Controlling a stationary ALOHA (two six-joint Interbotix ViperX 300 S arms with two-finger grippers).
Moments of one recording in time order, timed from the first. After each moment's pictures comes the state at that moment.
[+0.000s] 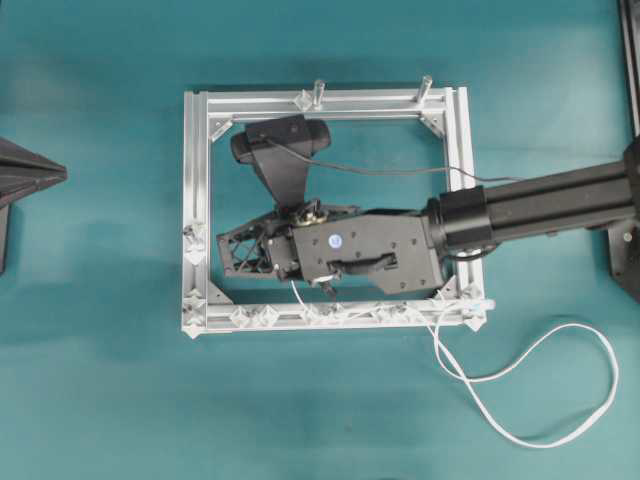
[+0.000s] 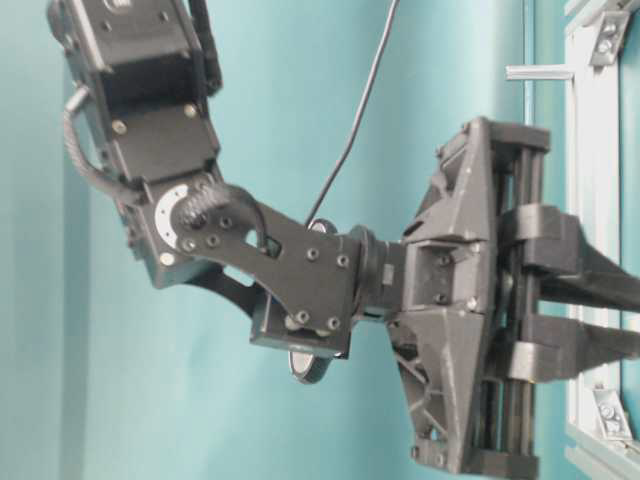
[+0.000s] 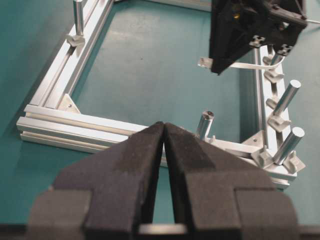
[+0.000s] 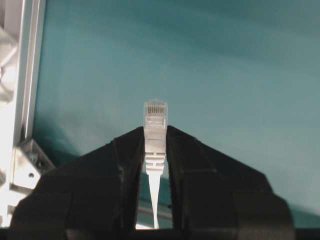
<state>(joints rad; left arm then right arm) 0.17 -1.35 1.37 -0.07 0.26 -0.04 0.10 0.45 -0.12 -0.33 1.02 1.77</state>
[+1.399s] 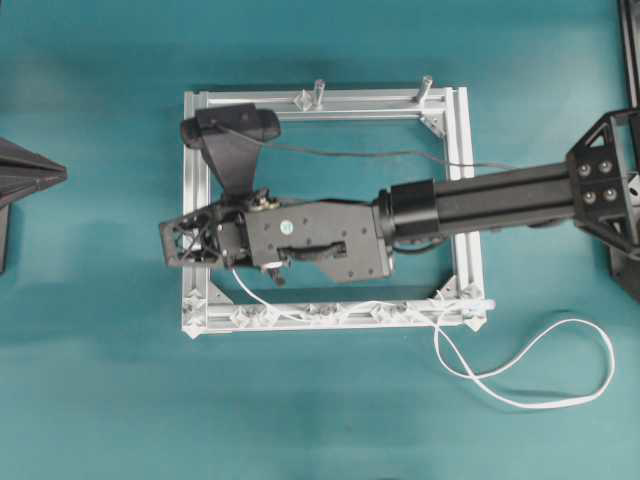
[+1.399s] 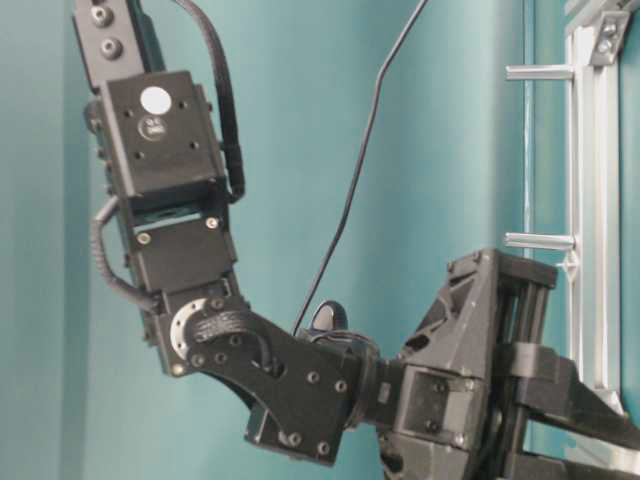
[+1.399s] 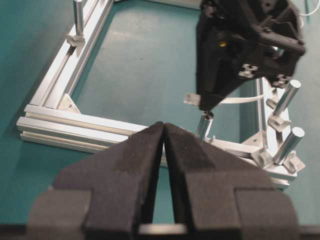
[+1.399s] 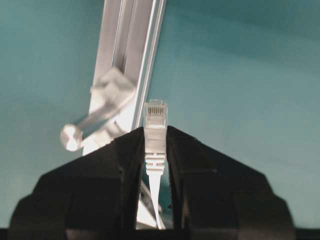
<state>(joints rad) 0.17 -1.36 1.37 -0.07 0.26 -0.04 0.08 0.58 -0.34 -0.32 0.97 1.77</state>
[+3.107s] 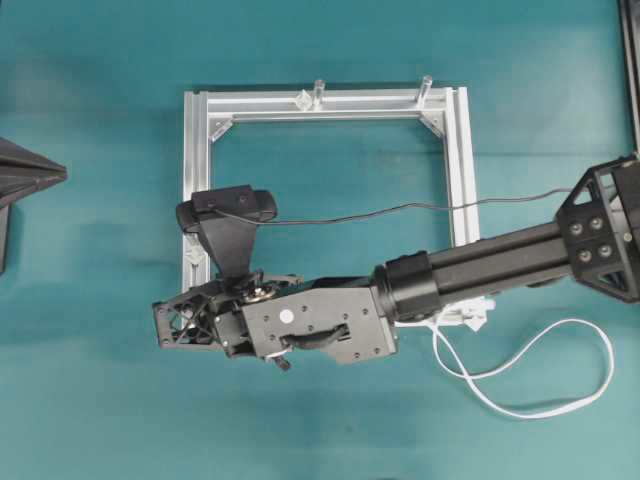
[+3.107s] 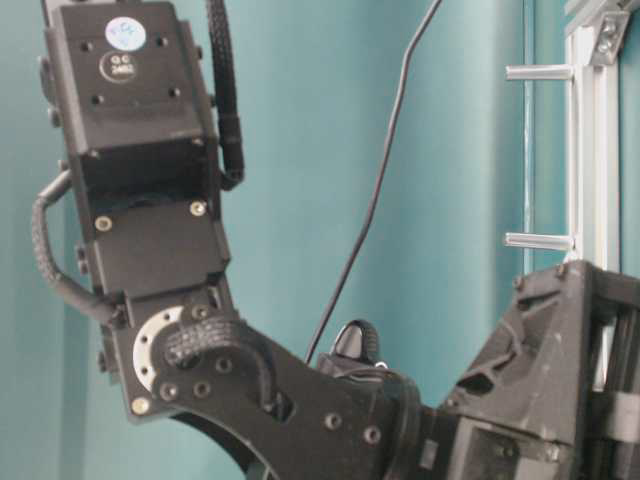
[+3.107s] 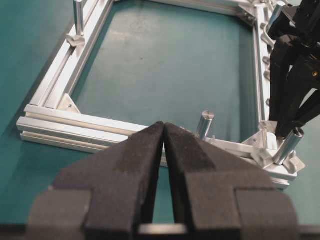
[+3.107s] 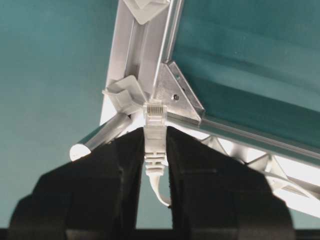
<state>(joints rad) 0.17 -1.35 1.37 -0.07 0.26 -0.04 0.21 0.63 -0.40 -0.31 0.98 1.89</state>
